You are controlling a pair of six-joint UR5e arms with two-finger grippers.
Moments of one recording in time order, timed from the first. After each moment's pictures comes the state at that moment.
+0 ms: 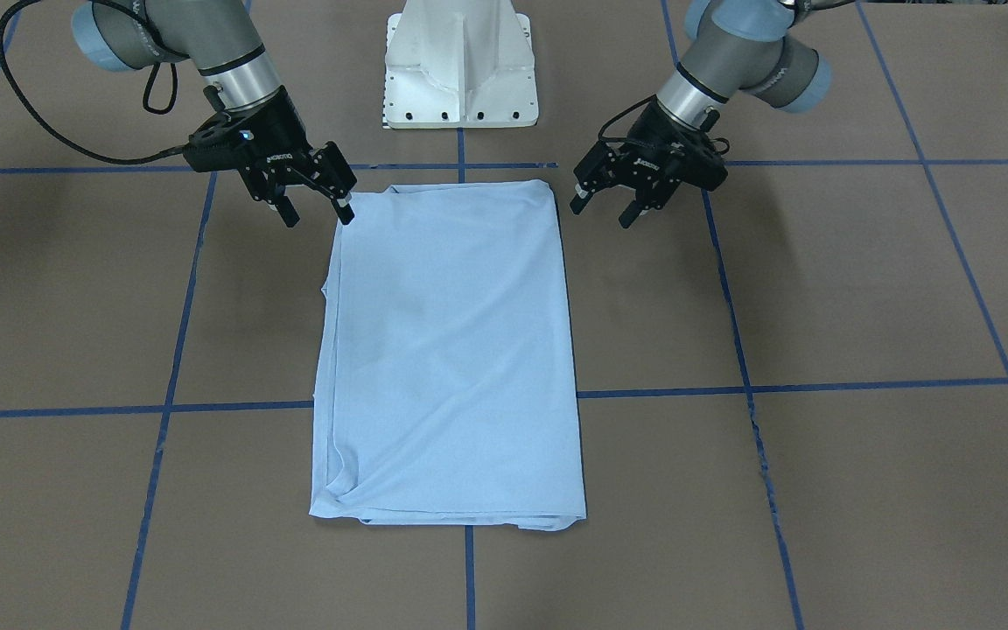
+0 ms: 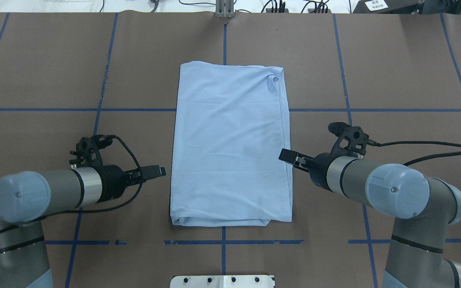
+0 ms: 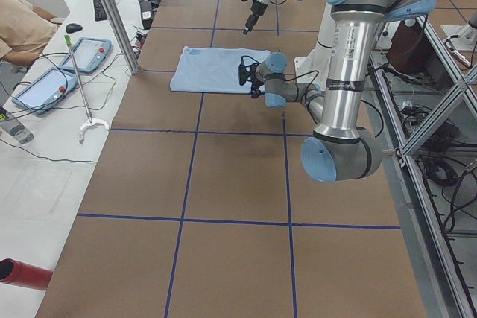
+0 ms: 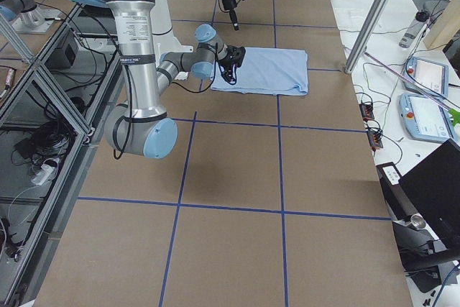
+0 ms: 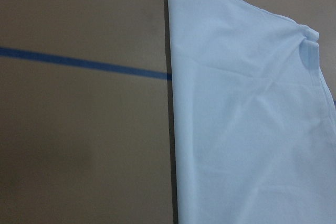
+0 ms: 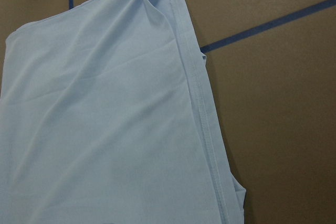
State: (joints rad) left arm -0.34 -1.72 -1.89 -2.42 -1.55 -1.64; right arm 0.37 -1.41 2.04 -1.08 1.46 1.68
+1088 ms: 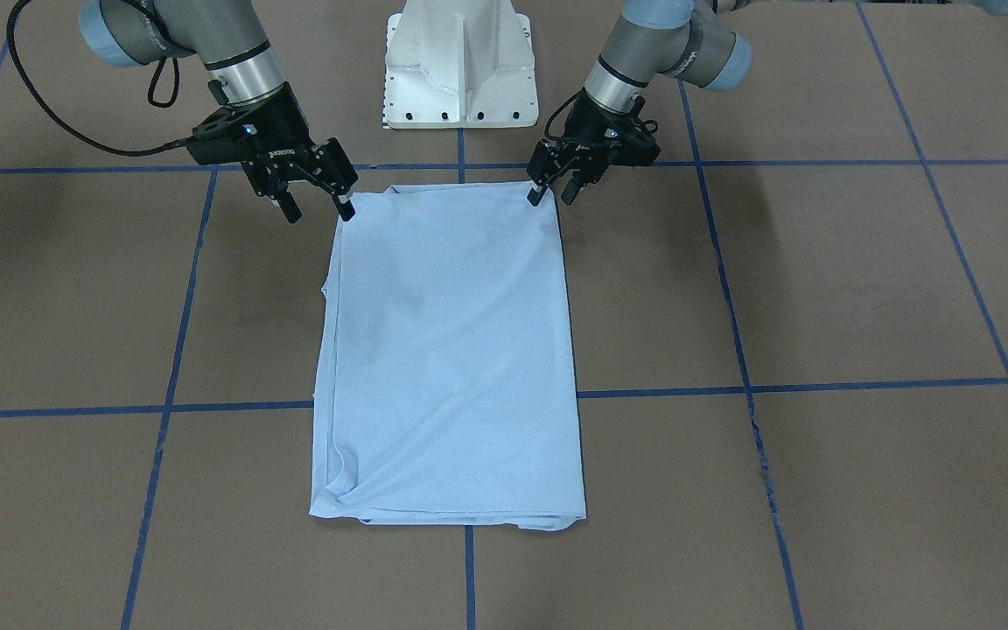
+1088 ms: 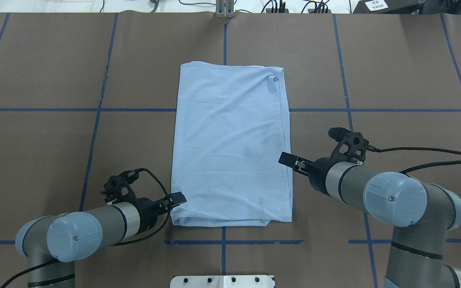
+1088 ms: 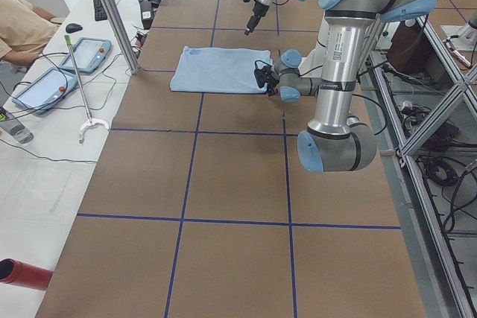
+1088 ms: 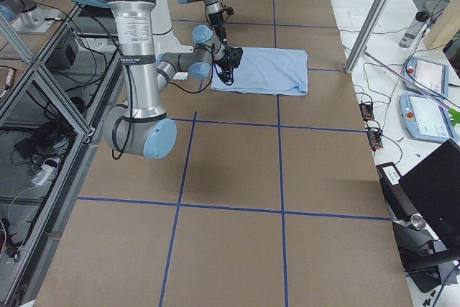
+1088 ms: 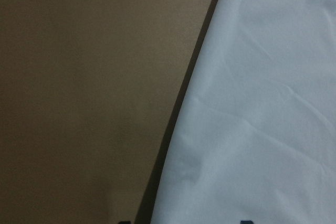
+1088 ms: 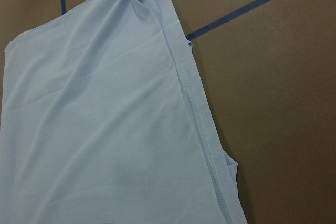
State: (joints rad) left arm -0.21 -1.81 -1.85 -2.28 -1.43 -1.86; right arm 0.35 -1.42 2.04 -1.08 1.43 1.70
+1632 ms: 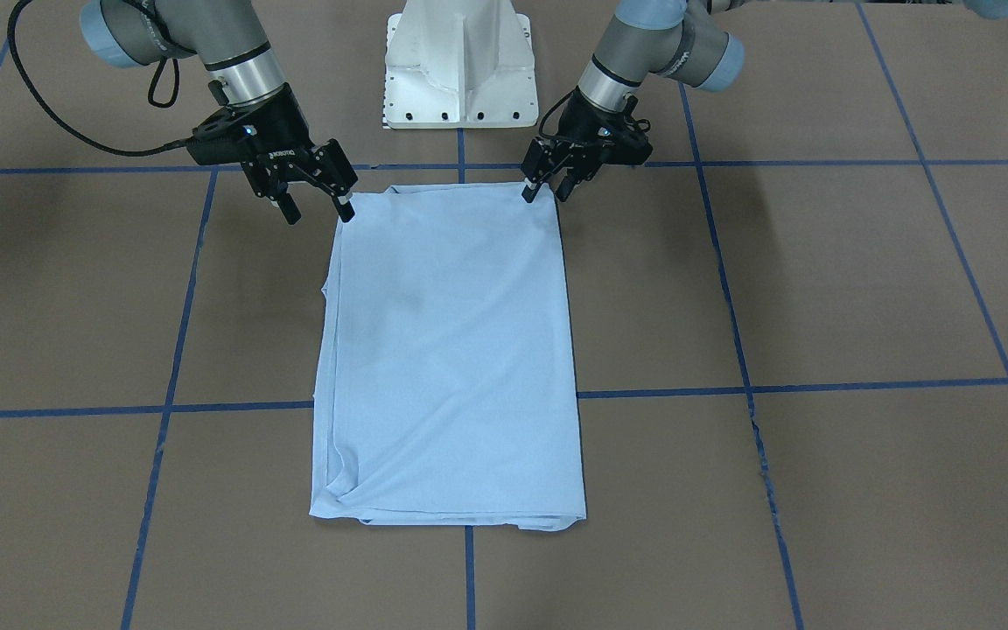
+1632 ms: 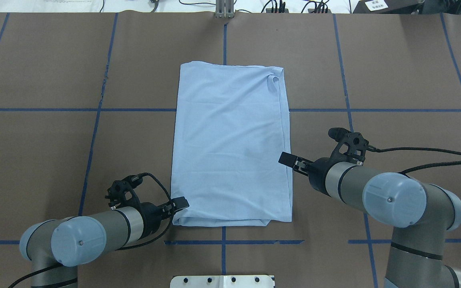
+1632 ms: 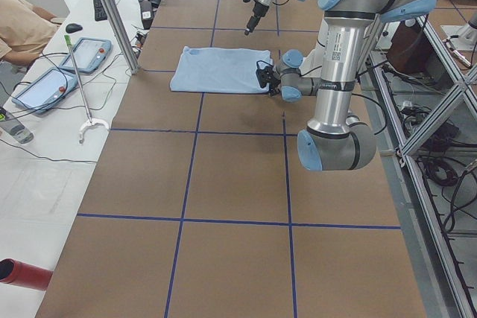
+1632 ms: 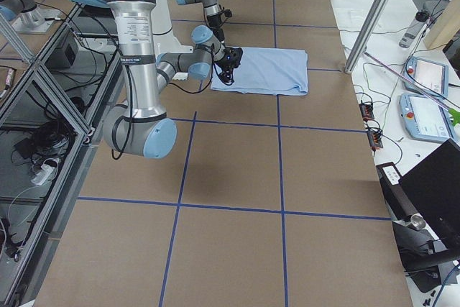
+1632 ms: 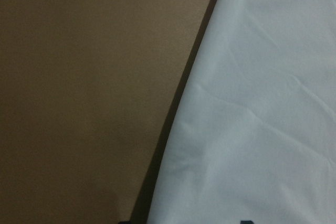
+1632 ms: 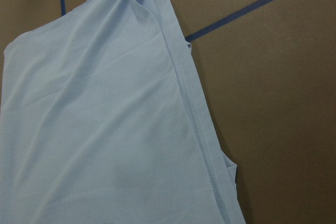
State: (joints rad) left arm -0.19 -1.82 -1.84 -2.28 -1.43 -1.86; right arm 0.35 -1.42 2.04 -1.08 1.42 1.70
